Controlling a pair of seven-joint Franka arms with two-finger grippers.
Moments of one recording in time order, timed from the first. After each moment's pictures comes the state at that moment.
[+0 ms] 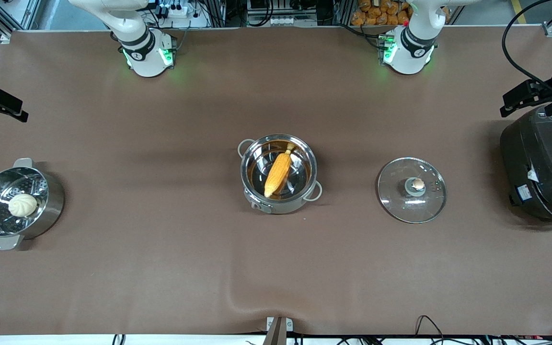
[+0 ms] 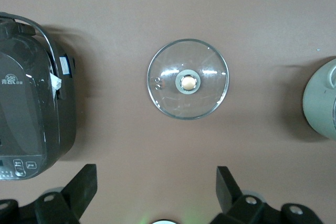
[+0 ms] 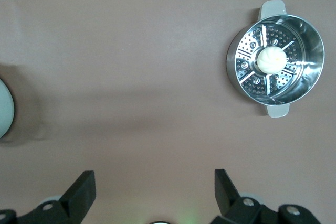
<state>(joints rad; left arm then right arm) 0.01 -0.05 -0.03 -1.57 0.00 1.50 -0.04 -0.02 0.01 -0.05 -1.48 -0.01 1.43 -0.04</state>
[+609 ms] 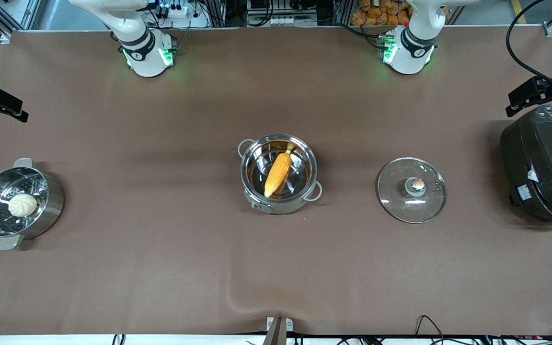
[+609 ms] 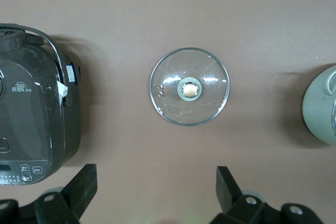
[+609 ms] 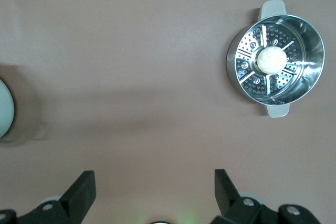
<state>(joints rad) 0.01 -0.05 -0.03 -1.54 0.01 1.50 -0.04 -0.02 0.01 -0.05 -1.48 -0.01 1.43 -0.04</state>
